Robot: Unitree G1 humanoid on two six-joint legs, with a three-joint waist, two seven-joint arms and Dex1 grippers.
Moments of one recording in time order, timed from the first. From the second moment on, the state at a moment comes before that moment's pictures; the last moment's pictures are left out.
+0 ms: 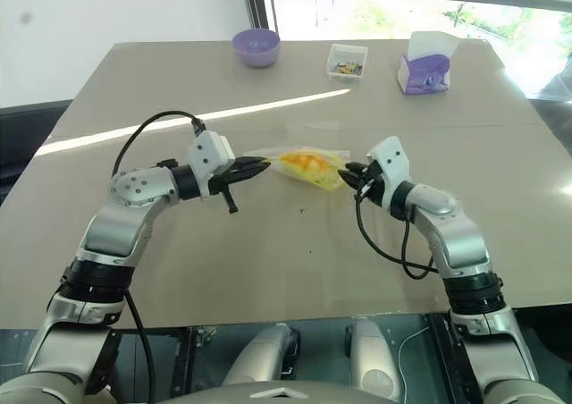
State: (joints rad) left arm -0.49 0.63 -0.08 -0.05 -0.17 0.20 -0.89; right arm -0.45 -0.40 0.10 -0.09 0.26 0.52 0.62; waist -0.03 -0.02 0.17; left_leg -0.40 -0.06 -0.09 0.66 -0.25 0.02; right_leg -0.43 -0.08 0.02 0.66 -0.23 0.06
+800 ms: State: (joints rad) left arm -0.49 0.61 -0.08 -0.07 -0.18 0.23 -0.84; right arm -0.39 -0.61 0.21 -0.32 -0.08 0.38 0.64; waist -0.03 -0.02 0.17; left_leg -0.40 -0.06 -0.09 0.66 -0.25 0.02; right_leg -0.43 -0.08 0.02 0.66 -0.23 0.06
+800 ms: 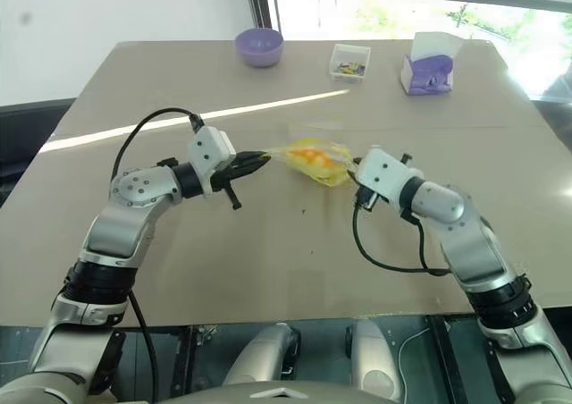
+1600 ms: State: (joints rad) left arm -0.49 0.62 -0.08 -0.07 -0.19 0.24 -0.87; right arm -0.35 -0.61 0.20 -0.23 -0.13 0.21 0.66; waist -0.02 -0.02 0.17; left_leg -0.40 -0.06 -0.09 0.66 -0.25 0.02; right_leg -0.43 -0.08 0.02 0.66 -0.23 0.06
